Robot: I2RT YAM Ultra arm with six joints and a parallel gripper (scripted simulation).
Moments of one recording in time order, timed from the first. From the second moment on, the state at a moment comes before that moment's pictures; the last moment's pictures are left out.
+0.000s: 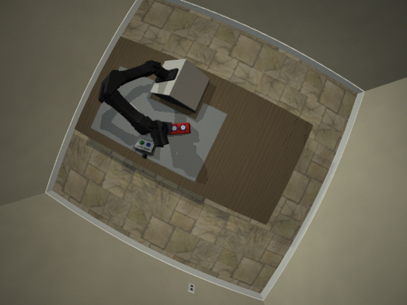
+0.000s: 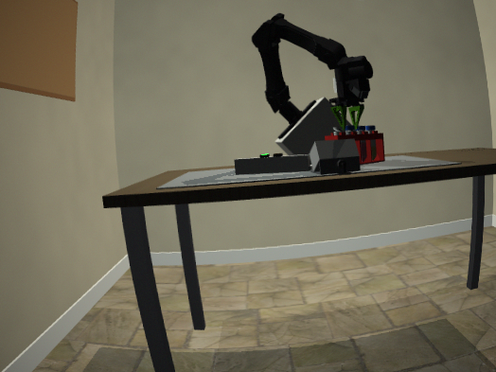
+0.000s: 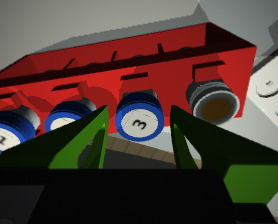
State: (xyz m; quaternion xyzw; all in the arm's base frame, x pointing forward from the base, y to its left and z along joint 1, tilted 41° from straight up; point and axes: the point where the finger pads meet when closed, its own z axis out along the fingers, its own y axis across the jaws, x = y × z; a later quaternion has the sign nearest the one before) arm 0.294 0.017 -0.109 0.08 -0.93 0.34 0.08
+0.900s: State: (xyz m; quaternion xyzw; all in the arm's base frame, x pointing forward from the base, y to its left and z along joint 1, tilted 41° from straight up) arm 0.294 0.017 -0.108 0.29 -0.89 0.32 0.16
